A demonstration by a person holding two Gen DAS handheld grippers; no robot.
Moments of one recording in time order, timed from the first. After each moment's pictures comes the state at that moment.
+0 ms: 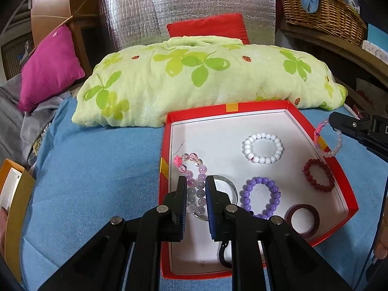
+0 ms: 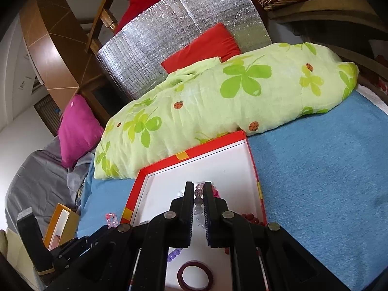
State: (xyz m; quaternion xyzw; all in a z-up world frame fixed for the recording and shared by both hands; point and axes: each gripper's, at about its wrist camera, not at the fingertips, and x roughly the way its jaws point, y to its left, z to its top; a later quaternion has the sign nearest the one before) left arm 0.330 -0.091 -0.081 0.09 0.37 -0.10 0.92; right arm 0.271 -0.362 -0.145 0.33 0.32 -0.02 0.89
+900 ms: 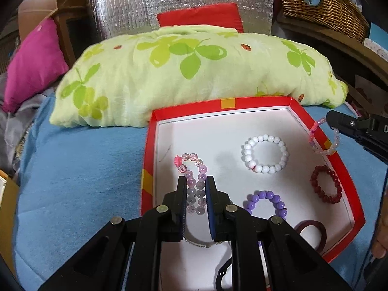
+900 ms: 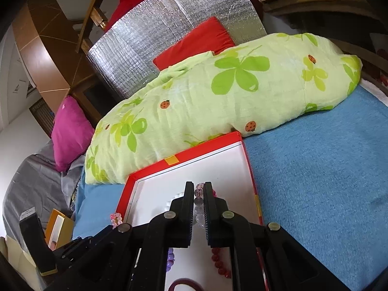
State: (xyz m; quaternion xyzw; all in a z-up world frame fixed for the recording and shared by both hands) left arm 0.373 -0.100 -0.097 0.08 0.40 -0.13 0.90; right arm 0.300 -0.375 -0.164 0.34 0.33 -0.03 0.88
